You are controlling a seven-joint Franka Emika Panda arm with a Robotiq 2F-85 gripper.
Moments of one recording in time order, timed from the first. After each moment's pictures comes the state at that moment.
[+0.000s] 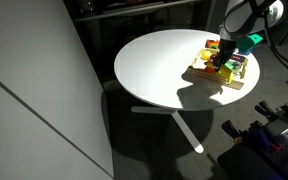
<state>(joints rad) -0.06 0.34 0.00 -2.30 0.00 2.58 -0.21</state>
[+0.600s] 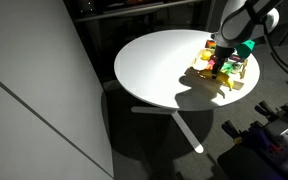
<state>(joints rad) -0.08 0.35 0.08 -2.34 0.00 2.60 -0.45</state>
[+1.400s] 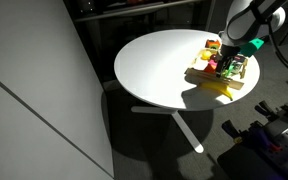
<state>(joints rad) -0.08 0.35 0.00 -2.35 -0.05 2.61 -0.30</state>
